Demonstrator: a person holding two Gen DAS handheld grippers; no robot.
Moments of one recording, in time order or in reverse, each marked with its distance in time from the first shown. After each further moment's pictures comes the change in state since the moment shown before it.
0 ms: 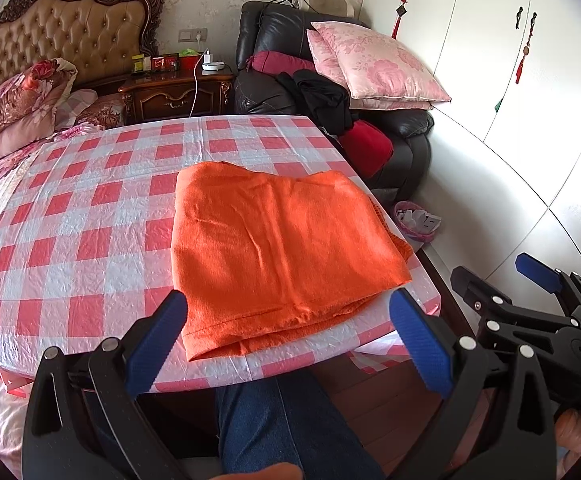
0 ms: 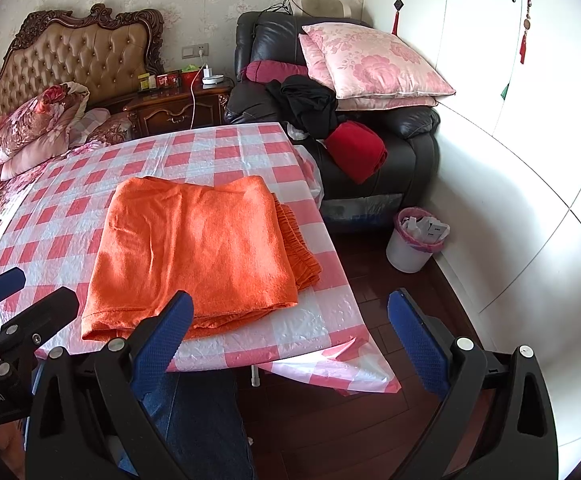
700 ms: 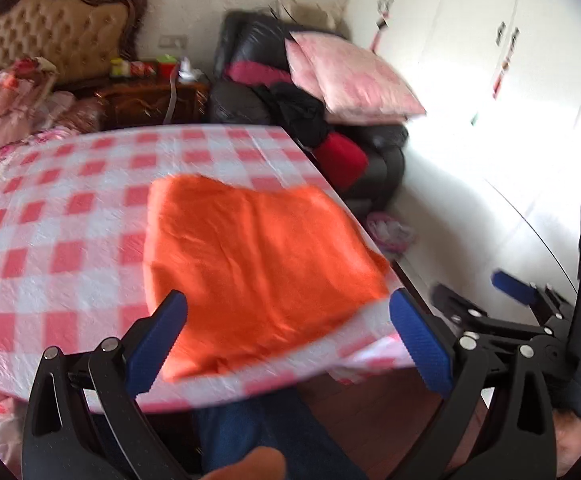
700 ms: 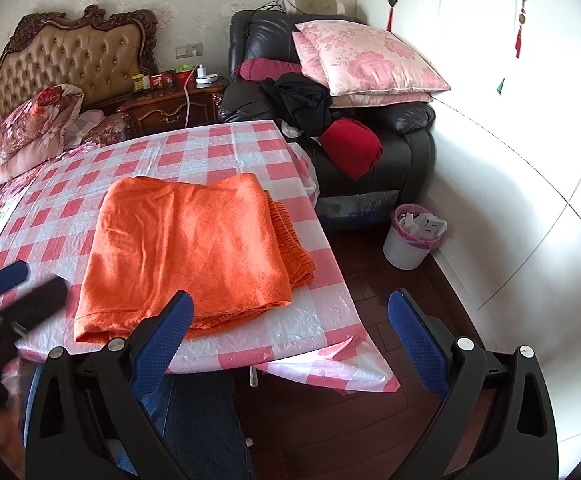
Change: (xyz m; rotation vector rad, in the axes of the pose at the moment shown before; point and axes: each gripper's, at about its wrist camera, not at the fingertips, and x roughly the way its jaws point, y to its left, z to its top) left arm 0.003 0.022 0.005 -0.012 -0.076 -0.090; right arm 0.018 -0.004 -0.009 0.044 0.008 -0.007
